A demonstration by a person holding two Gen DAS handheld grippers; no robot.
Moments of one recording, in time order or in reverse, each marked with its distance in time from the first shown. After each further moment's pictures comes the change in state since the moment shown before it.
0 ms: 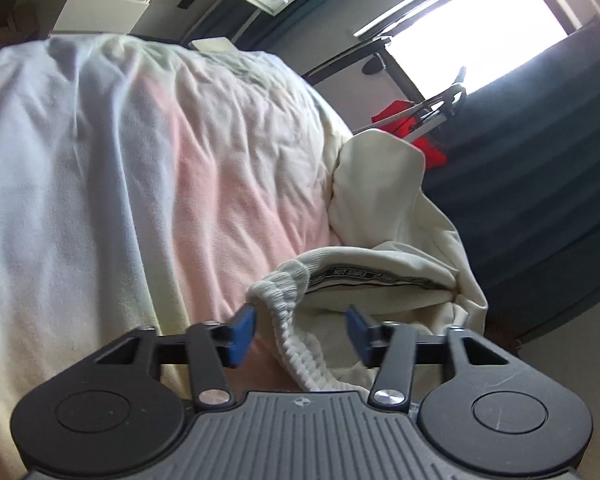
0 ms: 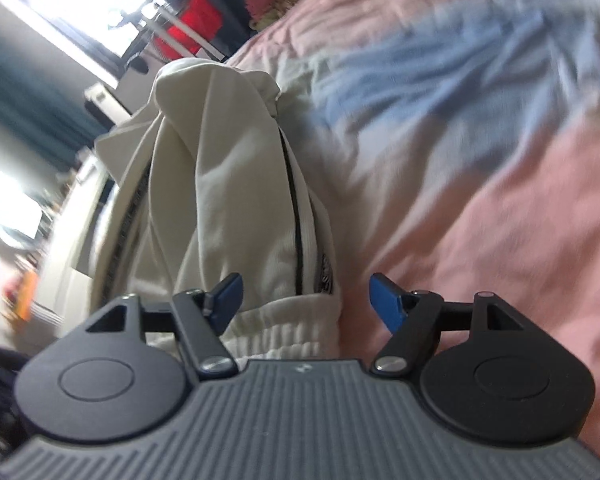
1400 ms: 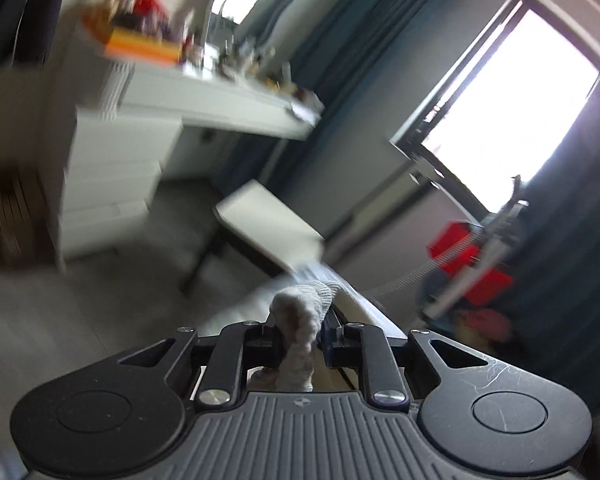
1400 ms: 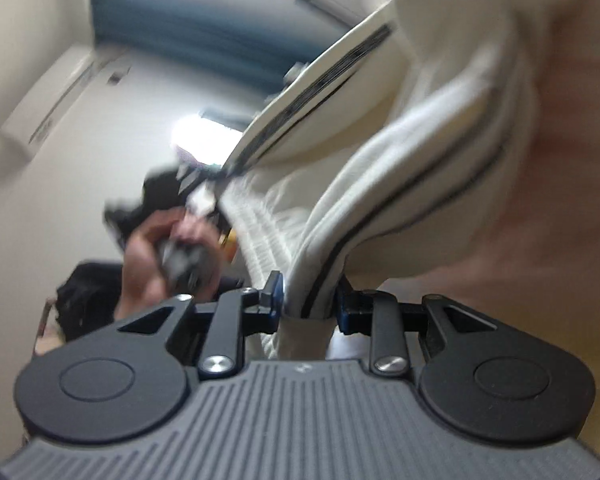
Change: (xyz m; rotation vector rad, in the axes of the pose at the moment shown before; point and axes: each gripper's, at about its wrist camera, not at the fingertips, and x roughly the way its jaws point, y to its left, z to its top) left arm 0.062 -0.026 0.334 0.131 -0.256 0.238; right arm 0.087 0.253 -0.152 -0.030 0.265 0.680
